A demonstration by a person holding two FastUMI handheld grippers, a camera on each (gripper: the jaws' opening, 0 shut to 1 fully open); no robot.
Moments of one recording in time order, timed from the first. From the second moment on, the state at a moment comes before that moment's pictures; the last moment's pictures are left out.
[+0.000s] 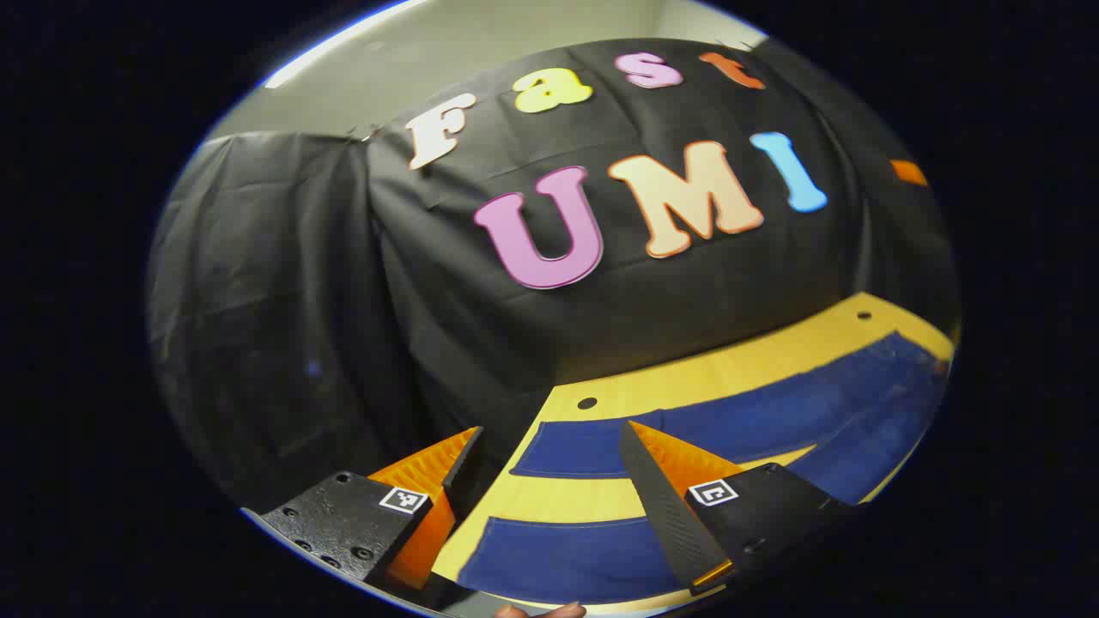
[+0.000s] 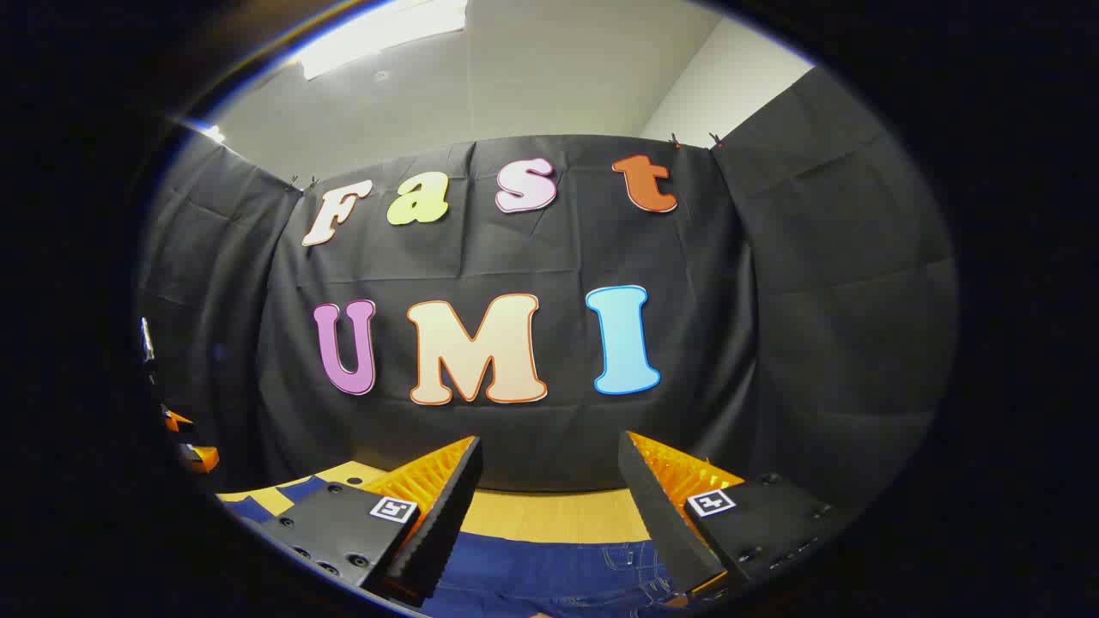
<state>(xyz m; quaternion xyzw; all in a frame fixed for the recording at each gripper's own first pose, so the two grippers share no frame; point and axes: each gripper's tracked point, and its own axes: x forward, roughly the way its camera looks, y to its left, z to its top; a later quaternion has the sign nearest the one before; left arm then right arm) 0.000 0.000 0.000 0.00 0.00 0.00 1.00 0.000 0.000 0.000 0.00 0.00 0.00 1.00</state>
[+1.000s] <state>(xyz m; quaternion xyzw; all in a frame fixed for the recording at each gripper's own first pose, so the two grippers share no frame) -0.030 -0.006 -0.176 0.44 0.15 -0.14 0.87 -0.015 -0.003 -0.038 -0.06 0.03 0.02 1.00</state>
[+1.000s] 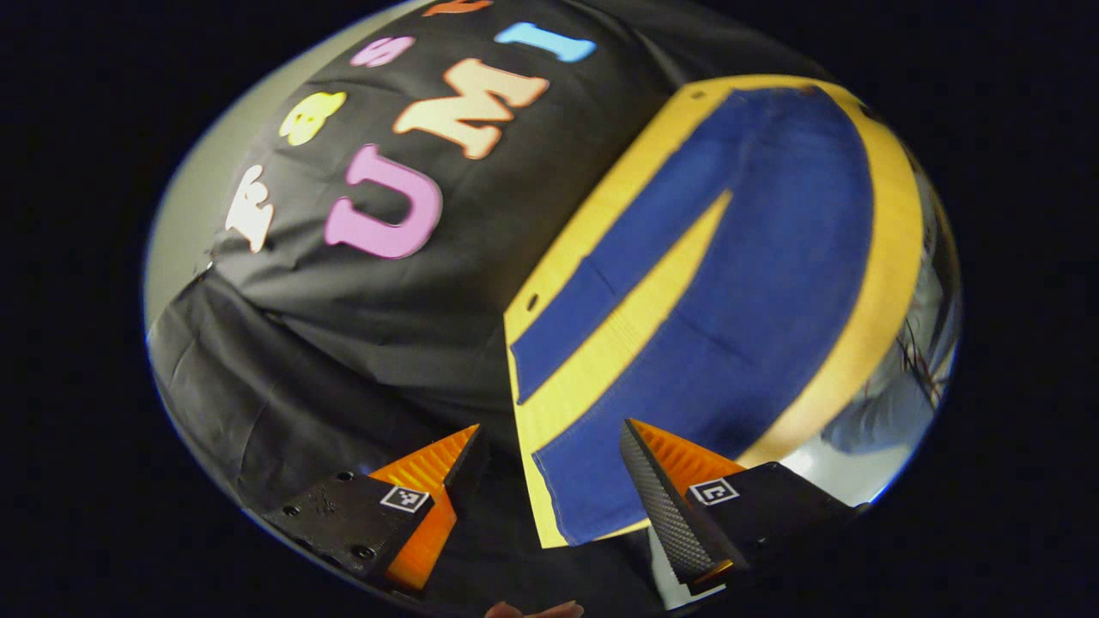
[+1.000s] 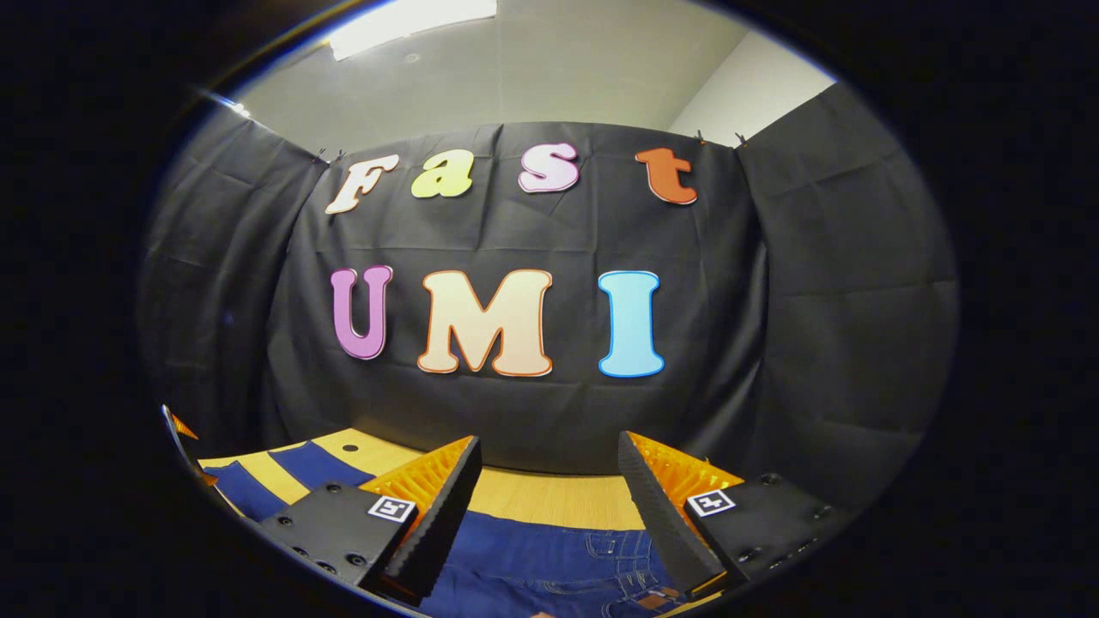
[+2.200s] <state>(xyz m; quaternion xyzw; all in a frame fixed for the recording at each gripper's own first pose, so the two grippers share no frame) 0.008 -0.012 -0.316 0.58 0.23 -0.22 0.75 0.002 -0.045 -0.090 -0.05 0.09 -0.02 0.99</state>
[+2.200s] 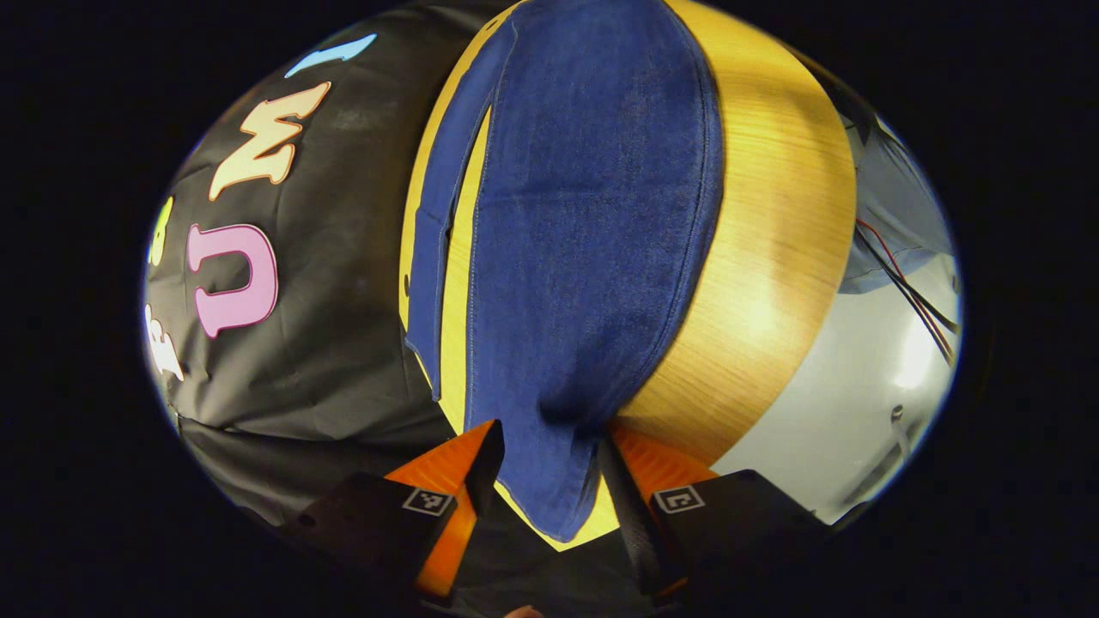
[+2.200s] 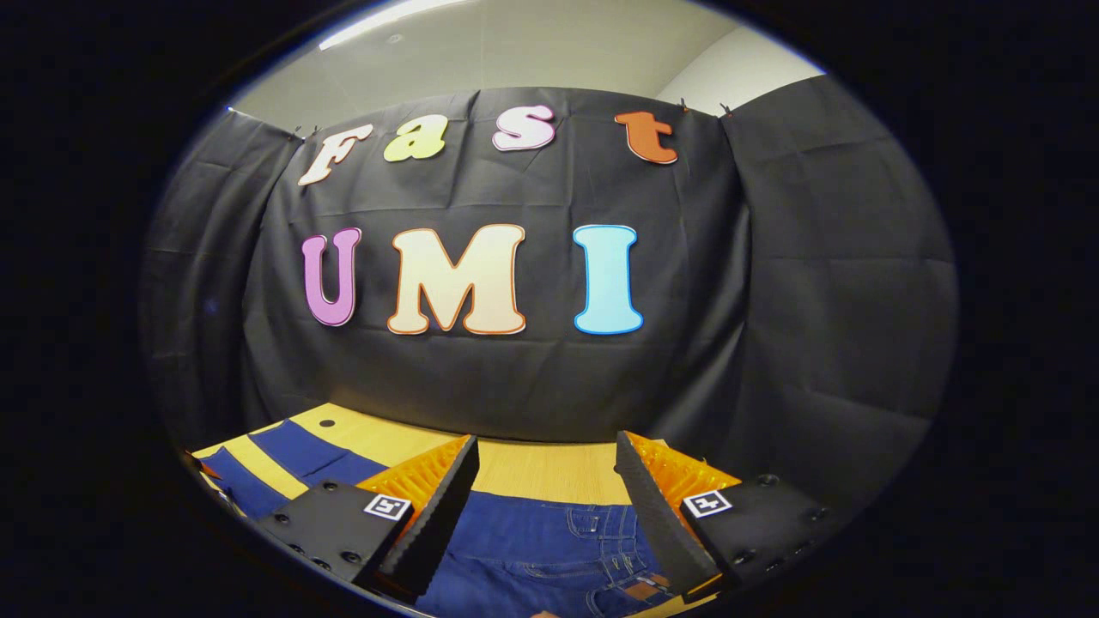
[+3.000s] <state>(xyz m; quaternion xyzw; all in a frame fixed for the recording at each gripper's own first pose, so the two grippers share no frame) 0.000 -0.013 -0.303 0.50 0.33 -0.20 0.78 -0.074 -0.090 -0.218 -0.32 0.21 0.07 0.92</state>
